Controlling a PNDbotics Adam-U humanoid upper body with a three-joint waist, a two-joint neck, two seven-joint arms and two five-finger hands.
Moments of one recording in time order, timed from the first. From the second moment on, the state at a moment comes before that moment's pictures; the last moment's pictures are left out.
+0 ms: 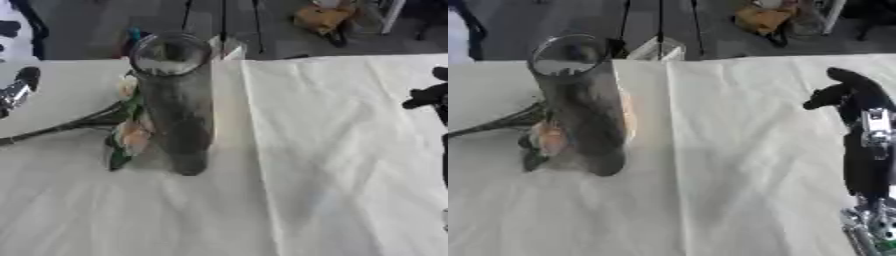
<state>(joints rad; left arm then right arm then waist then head) -0.65 0.85 -0.06 -1.68 -0.68 0.09 -0.38 -0.22 -0.41 0.01 -1.98 0.02 -0.25 -0.31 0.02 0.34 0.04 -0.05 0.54</state>
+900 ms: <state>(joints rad) -0.81 0.77 -0.14 -1.35 -0.86 -0.07 -0.48 -0.22 -0.41 0.02 -1.98 0.02 -0.25 -0.29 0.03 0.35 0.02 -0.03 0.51</state>
